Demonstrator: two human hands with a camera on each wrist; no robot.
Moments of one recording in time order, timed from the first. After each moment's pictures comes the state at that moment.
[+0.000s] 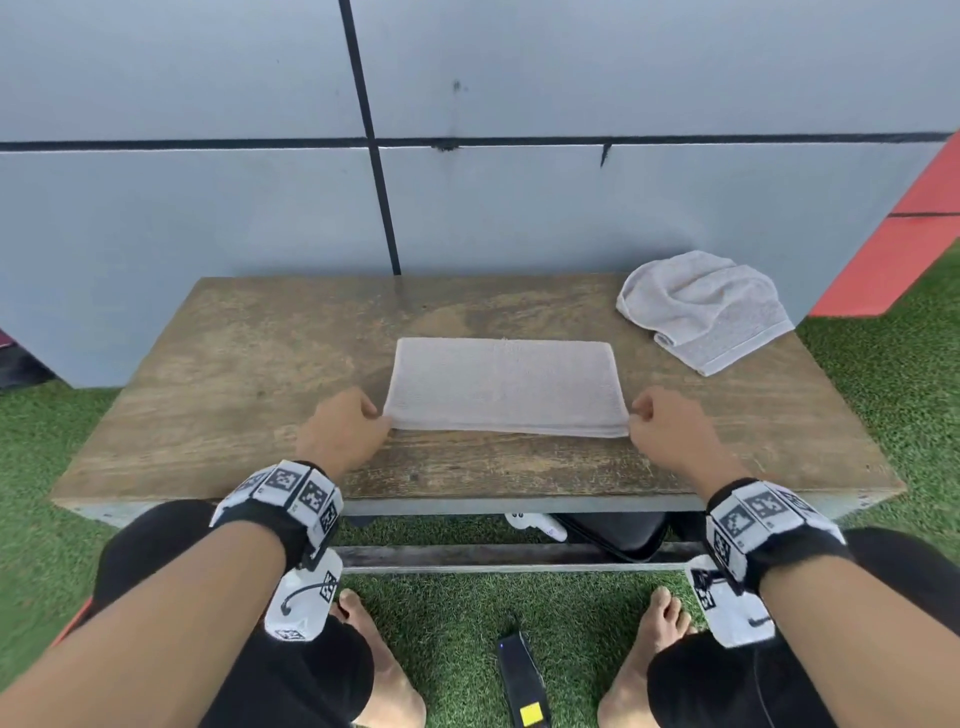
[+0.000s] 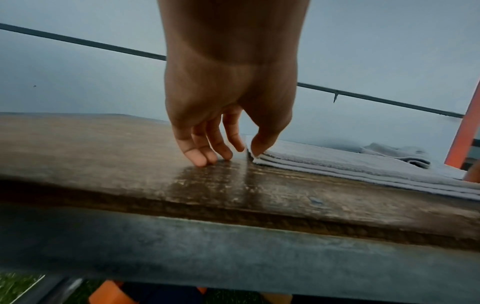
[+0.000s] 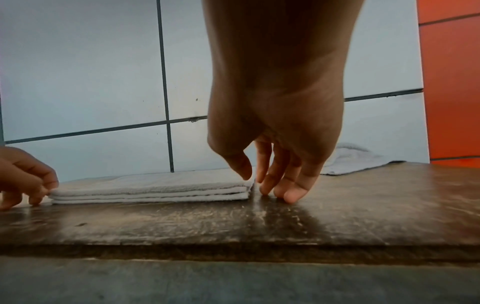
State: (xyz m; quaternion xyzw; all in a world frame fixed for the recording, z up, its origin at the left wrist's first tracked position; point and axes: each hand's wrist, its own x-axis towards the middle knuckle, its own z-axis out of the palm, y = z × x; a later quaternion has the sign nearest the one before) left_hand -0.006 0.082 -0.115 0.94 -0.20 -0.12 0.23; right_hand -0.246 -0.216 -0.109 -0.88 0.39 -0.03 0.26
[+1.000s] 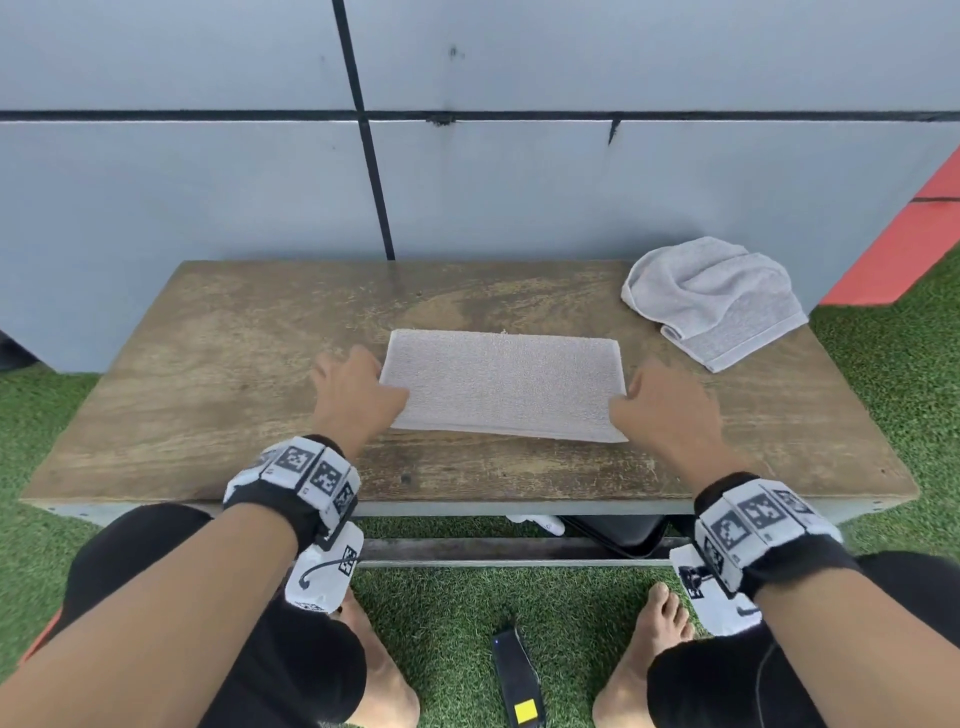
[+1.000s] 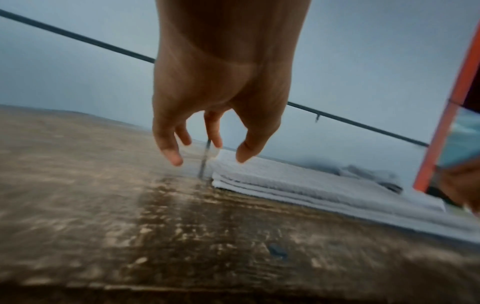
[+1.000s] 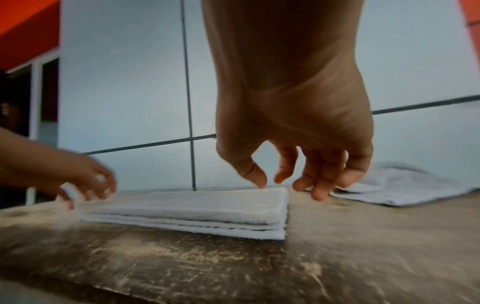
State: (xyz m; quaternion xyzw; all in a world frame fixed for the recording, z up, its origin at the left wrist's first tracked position) left_hand -0.004 0.040 -0.100 0.95 -0.17 -0.11 0.24; right_hand -0.216 -0.198 -0.081 -0.89 0.43 0.00 0.15
